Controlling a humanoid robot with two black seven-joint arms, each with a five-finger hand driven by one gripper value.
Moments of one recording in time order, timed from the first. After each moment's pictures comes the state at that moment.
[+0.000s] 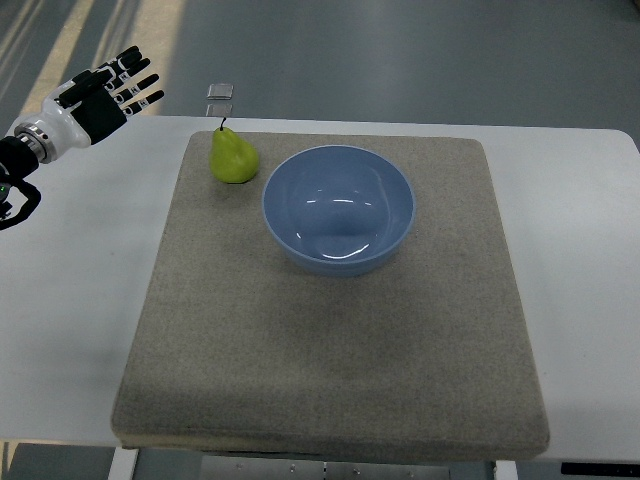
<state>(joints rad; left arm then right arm) -0.92 0.56 -0.46 -0.63 -0.43 -0.46 0.04 0.00 0.00 -0.04 0.02 0.02 0.17 0.01</state>
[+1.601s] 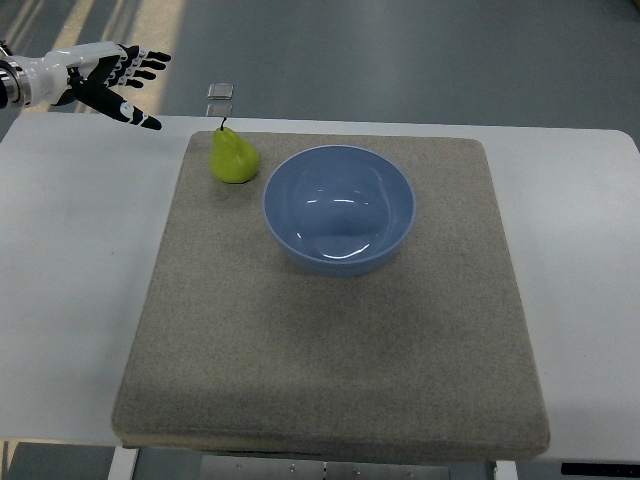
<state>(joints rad) -1.15 0.62 -0.43 -0.64 0.99 -0.52 -0.19 0.00 0.00 -0.04 0.02 0.02 0.17 0.01</state>
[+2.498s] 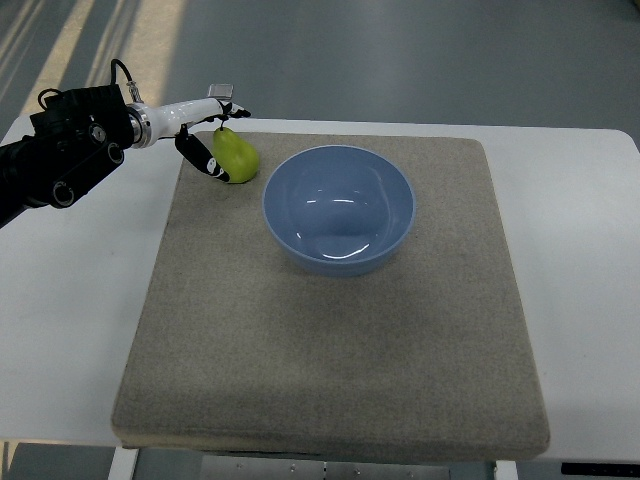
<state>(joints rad) -1.13 0.33 -0.28 -0.54 1.29 -0.24 -0.19 0.00 0.00 -0.04 0.02 0.02 0.17 0.01</state>
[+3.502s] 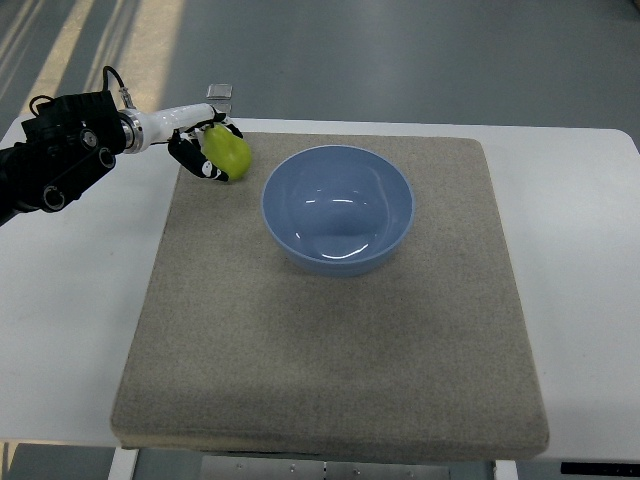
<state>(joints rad) -1.13 0.40 -0.29 -0.58 1.27 -0.25 -0.19 0.00 0.00 -0.04 0.02 0.02 0.17 0.01</state>
